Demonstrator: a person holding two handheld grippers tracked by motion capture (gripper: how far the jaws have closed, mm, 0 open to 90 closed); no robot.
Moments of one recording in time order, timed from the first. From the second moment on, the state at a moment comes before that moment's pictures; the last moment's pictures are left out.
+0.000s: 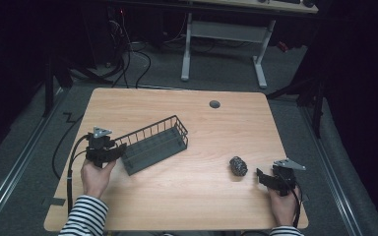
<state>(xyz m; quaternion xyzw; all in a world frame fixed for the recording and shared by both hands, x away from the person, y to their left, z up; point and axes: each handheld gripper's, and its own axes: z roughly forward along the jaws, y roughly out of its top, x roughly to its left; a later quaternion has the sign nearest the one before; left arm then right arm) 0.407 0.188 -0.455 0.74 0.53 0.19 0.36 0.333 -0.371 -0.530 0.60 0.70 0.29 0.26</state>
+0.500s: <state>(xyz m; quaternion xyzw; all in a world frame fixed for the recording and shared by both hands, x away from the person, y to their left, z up) 0.405 0.188 -0.454 0.74 0.53 0.19 0.36 0.333 -0.371 -0.530 0.60 0.70 0.29 0.26</state>
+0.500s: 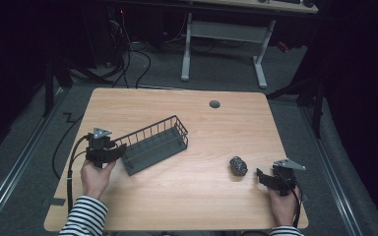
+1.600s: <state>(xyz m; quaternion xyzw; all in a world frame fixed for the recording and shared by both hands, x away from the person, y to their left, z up) 0.391 0.165 -0.454 0.76 0.50 0.18 0.37 0.333 -0.371 -0.530 0.60 0.70 0.29 0.26</state>
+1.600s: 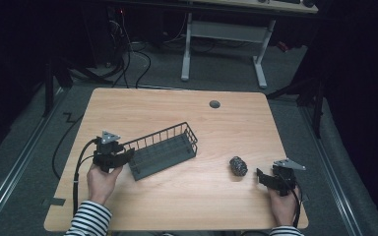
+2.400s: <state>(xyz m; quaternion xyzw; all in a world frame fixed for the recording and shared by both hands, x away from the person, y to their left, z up) 0.370 0.117 -0.455 0.79 0.44 0.15 0.39 0.333 -0.371 -0.530 0.60 0.70 0.29 0.26</state>
